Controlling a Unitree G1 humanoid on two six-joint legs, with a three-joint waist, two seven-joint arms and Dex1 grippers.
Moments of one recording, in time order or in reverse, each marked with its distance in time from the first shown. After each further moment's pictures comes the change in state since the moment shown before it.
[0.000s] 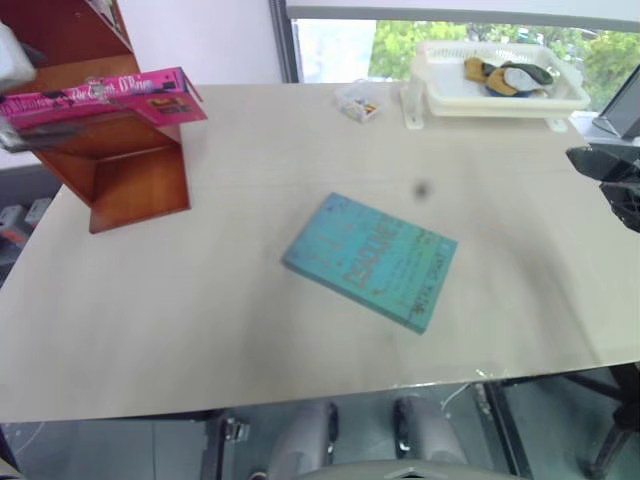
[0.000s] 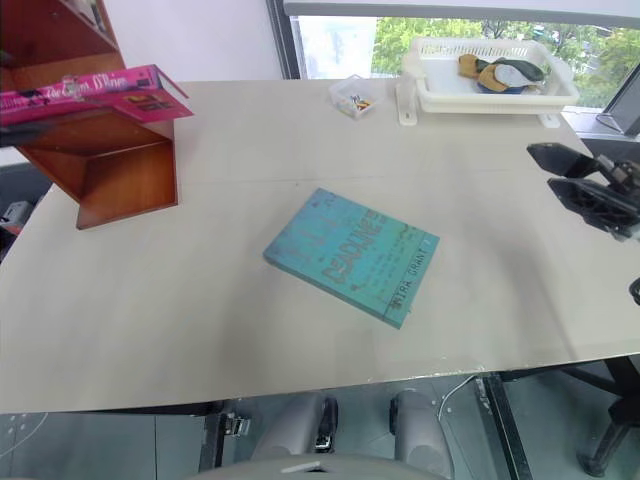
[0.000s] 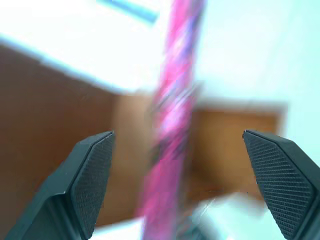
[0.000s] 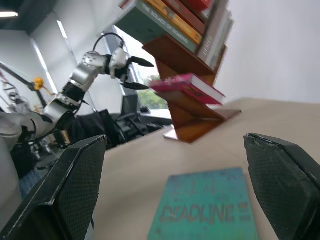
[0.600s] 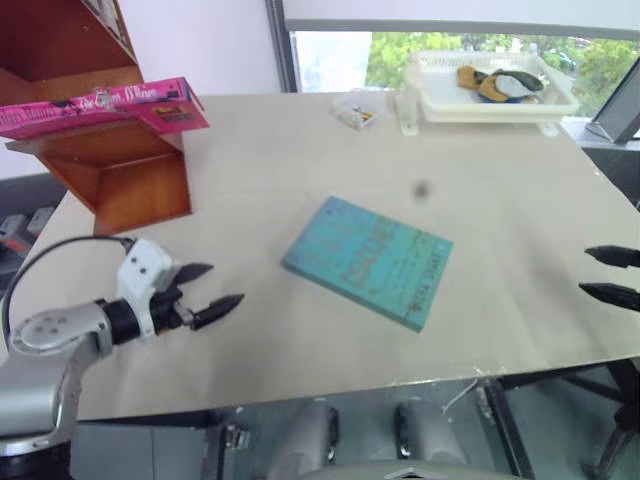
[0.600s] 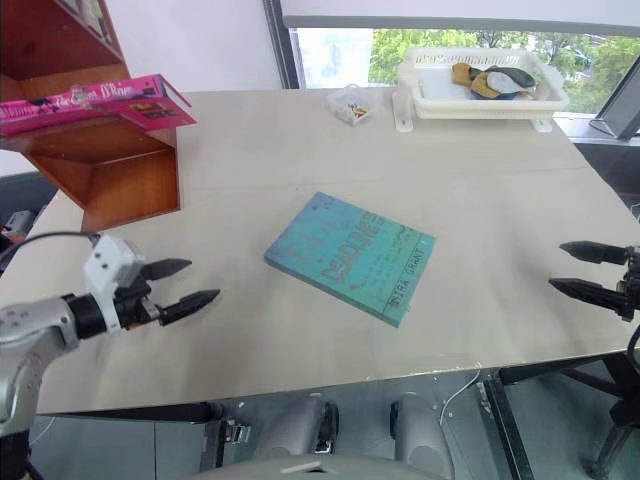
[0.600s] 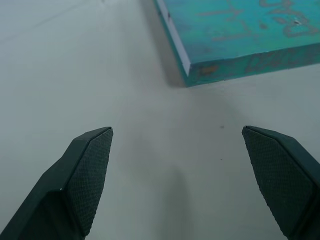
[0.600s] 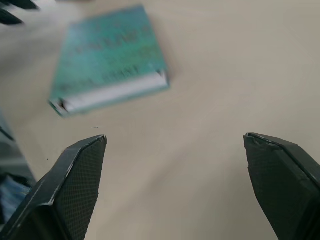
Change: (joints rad) left arm 0.823 -0.536 0.126 -0.501 -0.247 0.342 0.302; right arm 0.303 -0.044 -0.007 0.240 -0.451 -0.487 -0.014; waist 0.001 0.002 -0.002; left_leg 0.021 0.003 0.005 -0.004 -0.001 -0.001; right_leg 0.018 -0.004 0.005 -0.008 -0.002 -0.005
